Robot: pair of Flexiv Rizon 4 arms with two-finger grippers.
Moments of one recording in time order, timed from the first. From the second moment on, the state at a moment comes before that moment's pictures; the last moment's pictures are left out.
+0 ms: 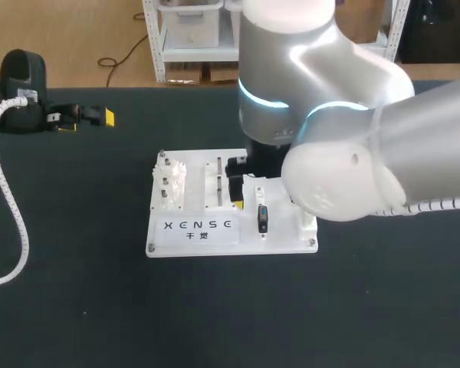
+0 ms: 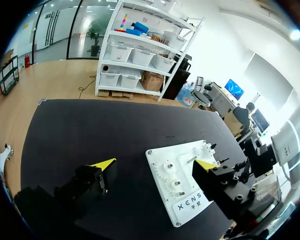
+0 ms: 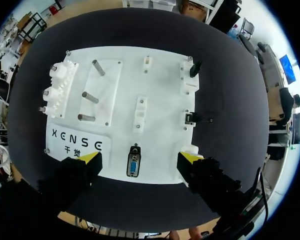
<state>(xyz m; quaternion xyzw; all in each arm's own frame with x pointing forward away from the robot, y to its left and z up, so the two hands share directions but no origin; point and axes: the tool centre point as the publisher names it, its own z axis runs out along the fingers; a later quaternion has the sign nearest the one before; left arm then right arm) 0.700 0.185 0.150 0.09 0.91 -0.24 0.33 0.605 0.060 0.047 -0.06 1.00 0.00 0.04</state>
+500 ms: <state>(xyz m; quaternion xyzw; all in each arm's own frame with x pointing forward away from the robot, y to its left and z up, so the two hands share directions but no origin) 0.700 0.185 0.150 0.09 0.91 -0.24 0.33 0.595 0.059 0.030 0.00 1.00 -0.02 0.02</state>
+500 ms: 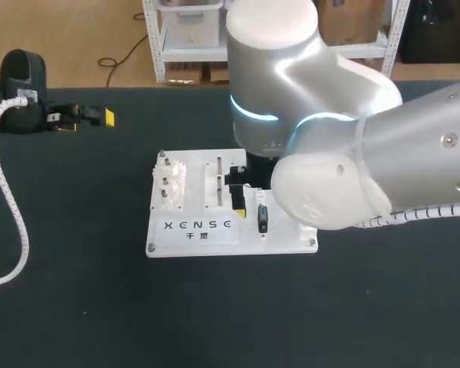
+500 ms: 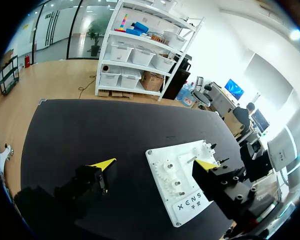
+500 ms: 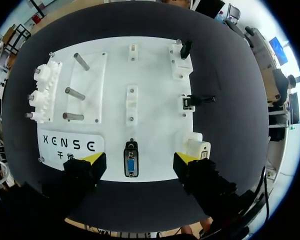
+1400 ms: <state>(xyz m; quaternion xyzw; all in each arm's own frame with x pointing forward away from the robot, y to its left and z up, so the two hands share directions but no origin) 0.700 0.185 0.150 0.09 0.91 -0.24 0.33 0.593 0.067 0.020 -0.01 1.00 -0.04 0.02</state>
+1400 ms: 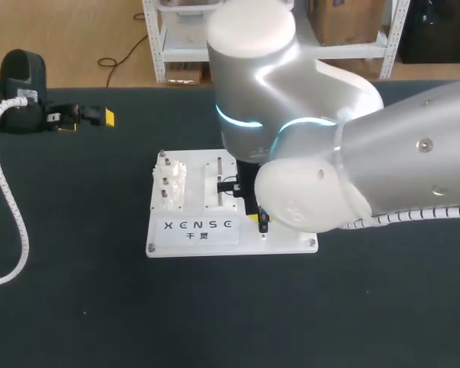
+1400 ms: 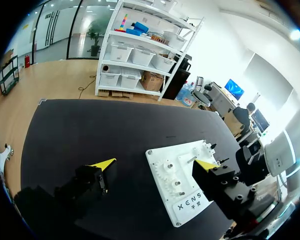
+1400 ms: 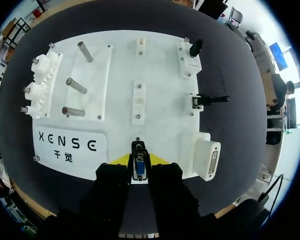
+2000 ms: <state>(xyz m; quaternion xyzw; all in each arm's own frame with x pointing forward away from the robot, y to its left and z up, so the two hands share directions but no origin) 0.700 0.185 0.150 0.09 0.91 -0.24 0.33 0.595 0.058 0.077 -0.01 1.00 -0.02 0.06</state>
